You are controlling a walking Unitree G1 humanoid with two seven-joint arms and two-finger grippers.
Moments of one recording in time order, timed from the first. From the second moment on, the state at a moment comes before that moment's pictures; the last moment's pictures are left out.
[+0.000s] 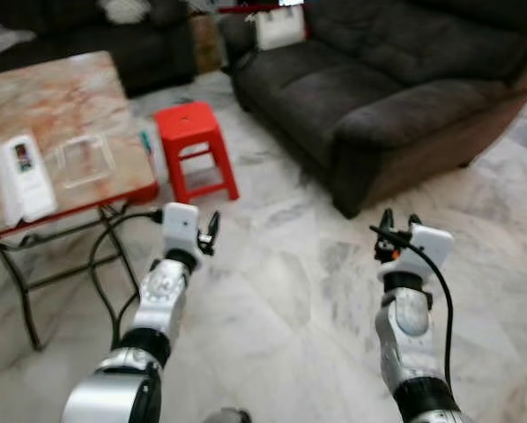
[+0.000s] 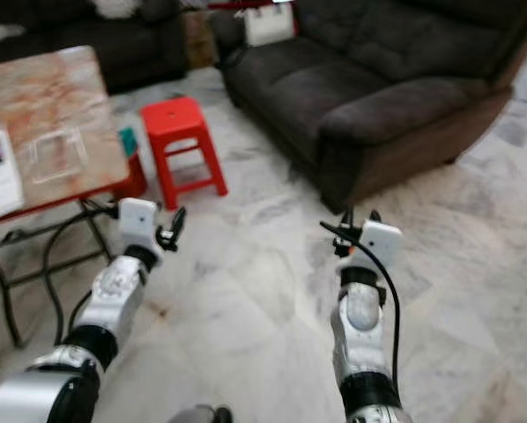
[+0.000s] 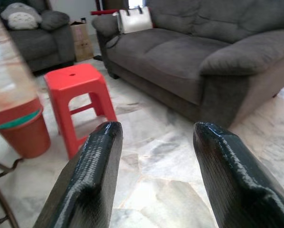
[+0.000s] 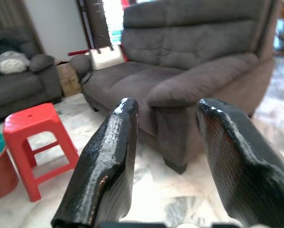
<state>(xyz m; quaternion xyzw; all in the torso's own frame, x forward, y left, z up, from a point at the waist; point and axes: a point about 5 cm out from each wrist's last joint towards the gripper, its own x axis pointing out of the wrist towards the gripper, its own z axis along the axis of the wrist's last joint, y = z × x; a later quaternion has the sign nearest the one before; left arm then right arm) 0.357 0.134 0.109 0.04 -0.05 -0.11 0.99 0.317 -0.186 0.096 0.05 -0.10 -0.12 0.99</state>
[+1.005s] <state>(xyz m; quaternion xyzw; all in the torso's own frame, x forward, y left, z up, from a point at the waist) 0.354 0.142 0.104 0.06 -0.04 -0.09 0.99 0.324 -0.161 0.101 0.07 -0.09 -0.07 0.99</state>
